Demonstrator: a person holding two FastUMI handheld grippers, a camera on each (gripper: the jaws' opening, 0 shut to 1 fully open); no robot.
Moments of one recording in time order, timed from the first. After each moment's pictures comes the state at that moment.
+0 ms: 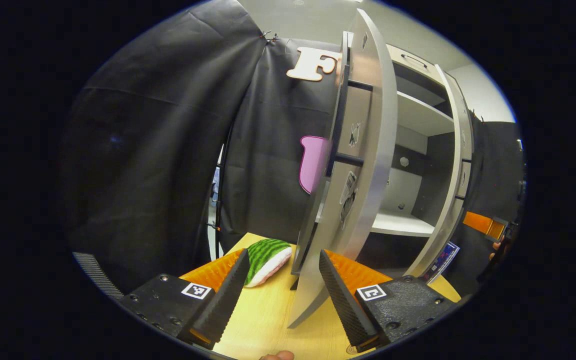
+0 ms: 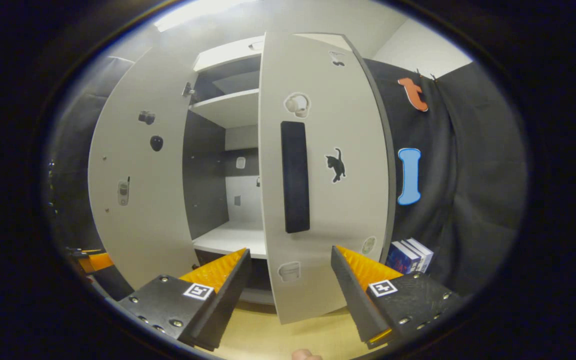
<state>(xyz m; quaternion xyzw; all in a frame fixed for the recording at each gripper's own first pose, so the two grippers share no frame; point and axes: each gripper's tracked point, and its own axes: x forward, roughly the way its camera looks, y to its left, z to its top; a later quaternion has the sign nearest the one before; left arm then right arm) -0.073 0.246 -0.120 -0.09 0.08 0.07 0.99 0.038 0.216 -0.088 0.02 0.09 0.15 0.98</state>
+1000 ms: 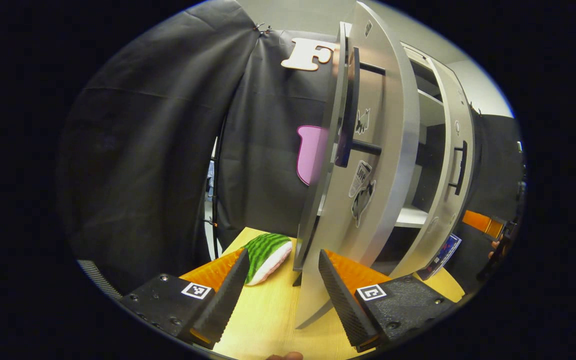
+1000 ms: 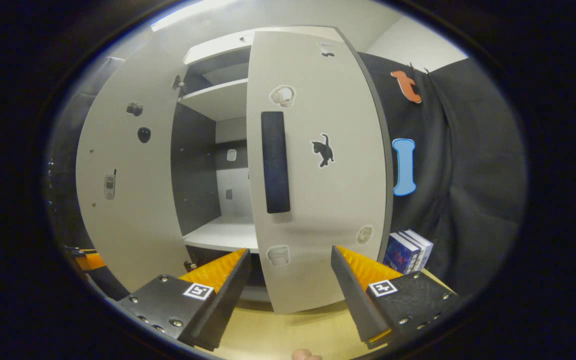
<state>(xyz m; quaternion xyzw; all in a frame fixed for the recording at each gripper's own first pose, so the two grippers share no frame) -0.071 0.245 -0.124 -0.08 0.11 0.05 0.99 0.050 0.211 -0.108 0.03 0.11 0.13 0.98</state>
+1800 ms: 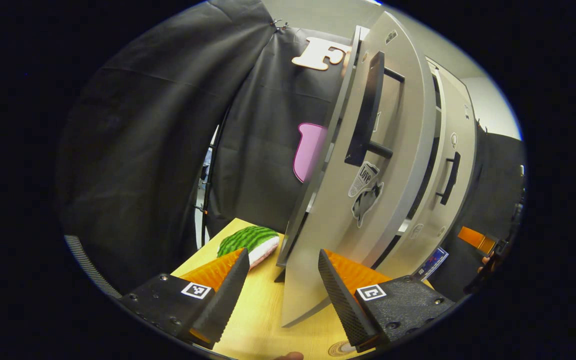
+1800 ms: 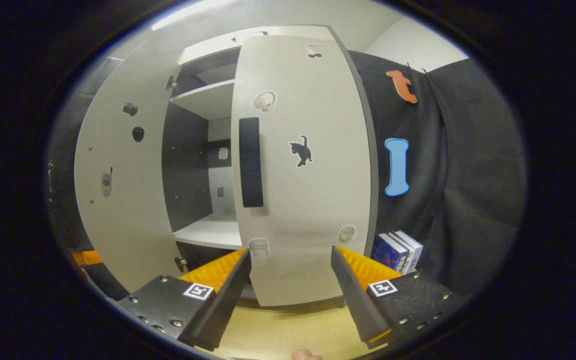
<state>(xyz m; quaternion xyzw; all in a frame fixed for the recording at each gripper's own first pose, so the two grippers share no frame) -0.067 0.223 -0.132 -0.14 0.12 0.04 0.98 0.056 0.177 -0.108 0.02 0.11 0.12 0.99</state>
